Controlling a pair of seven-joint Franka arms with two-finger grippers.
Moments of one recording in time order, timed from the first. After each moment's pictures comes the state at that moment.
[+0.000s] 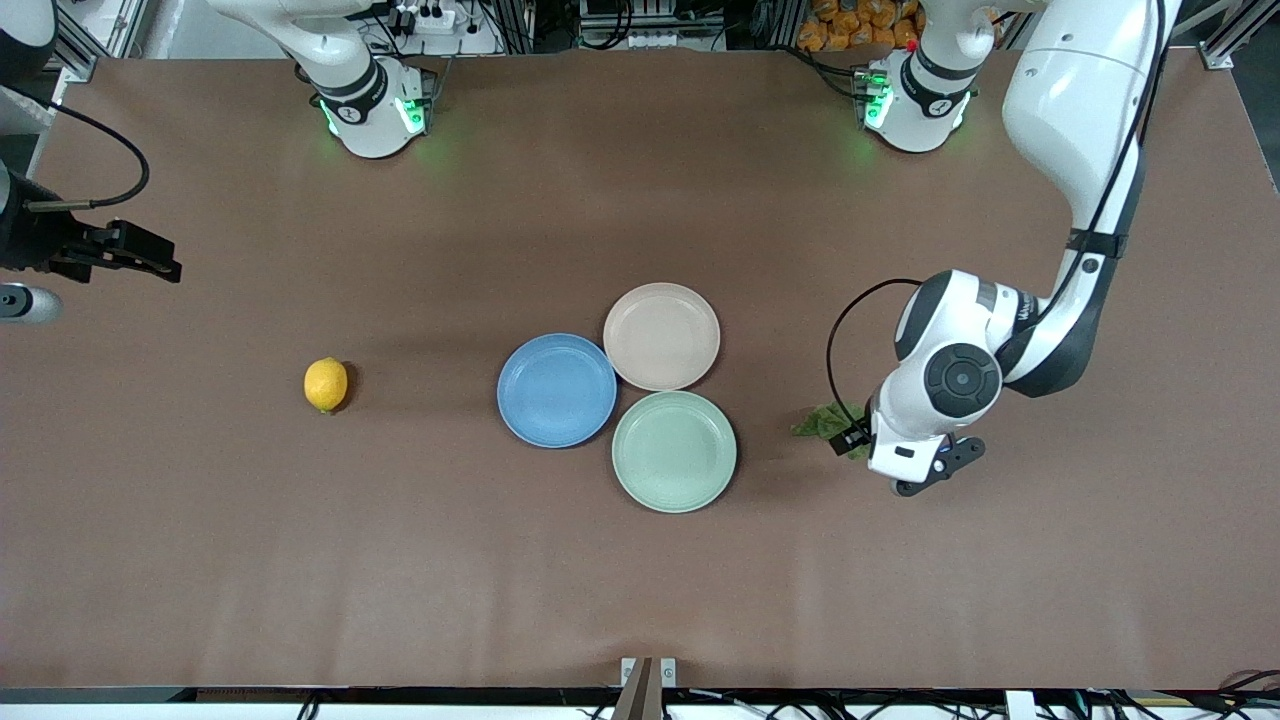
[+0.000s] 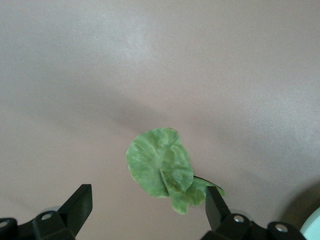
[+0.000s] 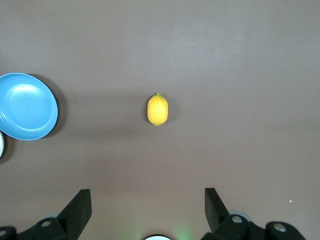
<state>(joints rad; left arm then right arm) -0.13 0.61 -0.23 -1.57 0.19 2.04 -0.90 0.05 0.12 -0.03 -1.41 -0.02 1.40 0.01</state>
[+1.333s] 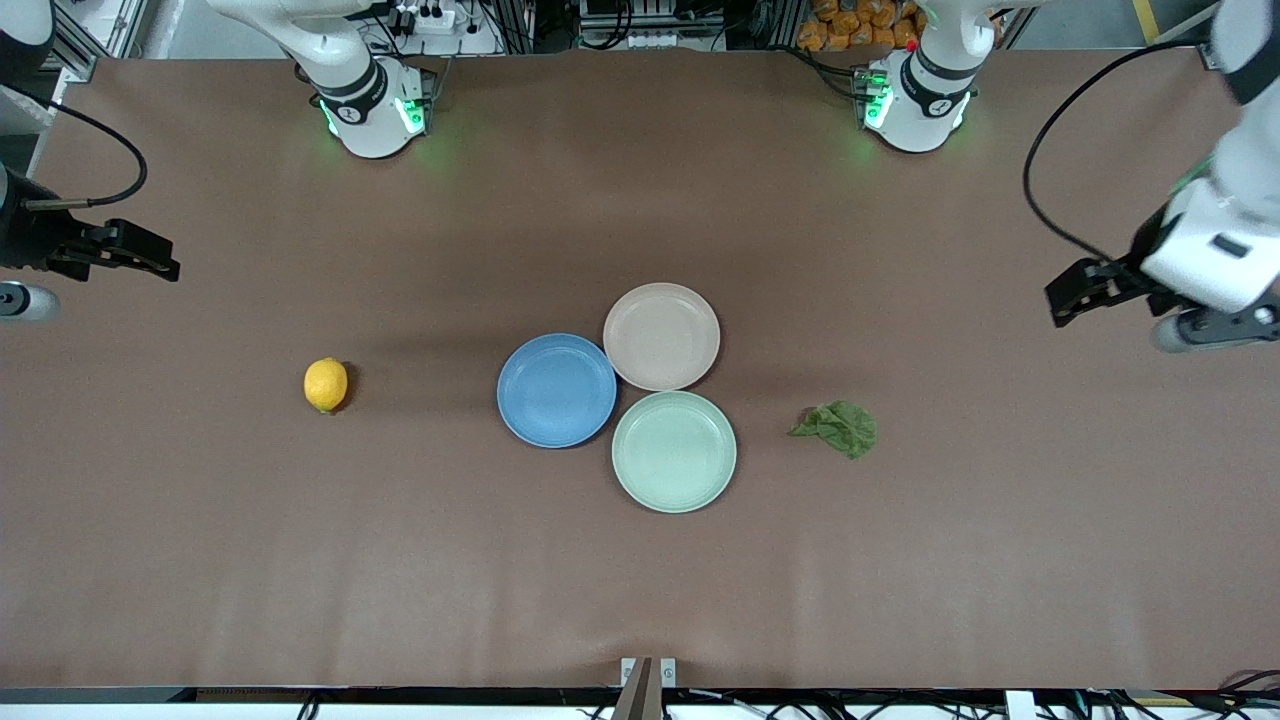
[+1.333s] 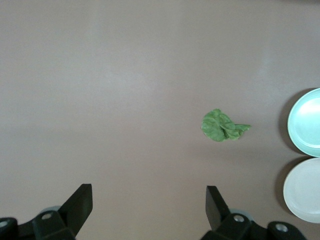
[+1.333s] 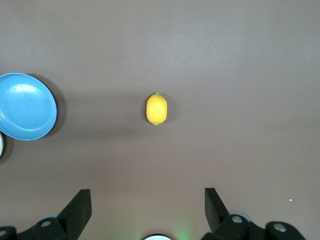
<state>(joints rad) 0.08 0.14 -0.23 -1.39 0.08 1.56 -0.22 0.05 0.11 -0.04 -1.42 -0.02 1.40 0.01</state>
